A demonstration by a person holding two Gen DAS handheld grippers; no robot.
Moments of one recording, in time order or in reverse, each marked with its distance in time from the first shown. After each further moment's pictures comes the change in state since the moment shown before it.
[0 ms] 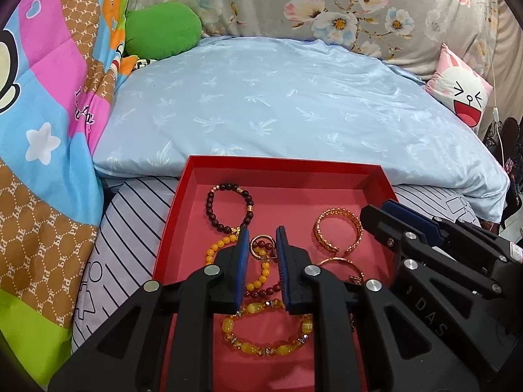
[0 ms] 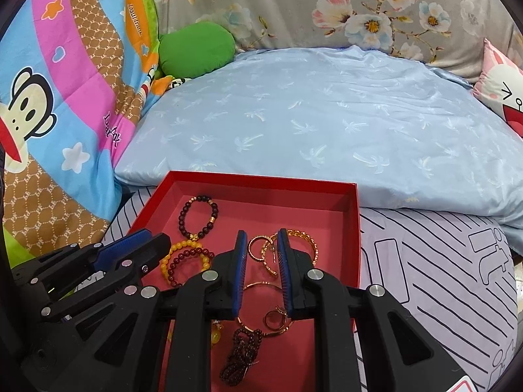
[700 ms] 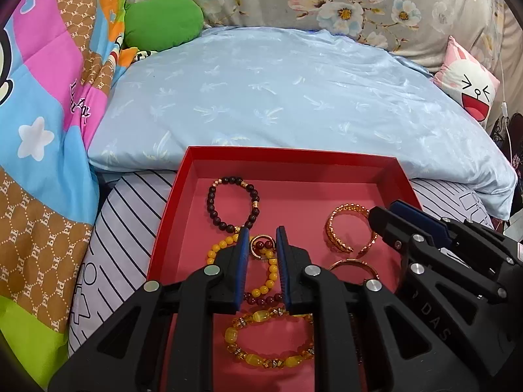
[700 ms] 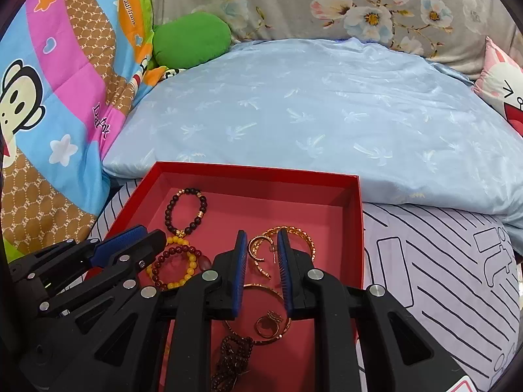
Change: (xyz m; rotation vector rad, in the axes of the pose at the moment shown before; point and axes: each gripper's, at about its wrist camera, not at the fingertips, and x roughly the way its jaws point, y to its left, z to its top) left arm 0.022 0.002 0.001 0.004 0.035 0.026; right arm 0.018 -0.001 -0.001 -0.008 0.028 -0.026
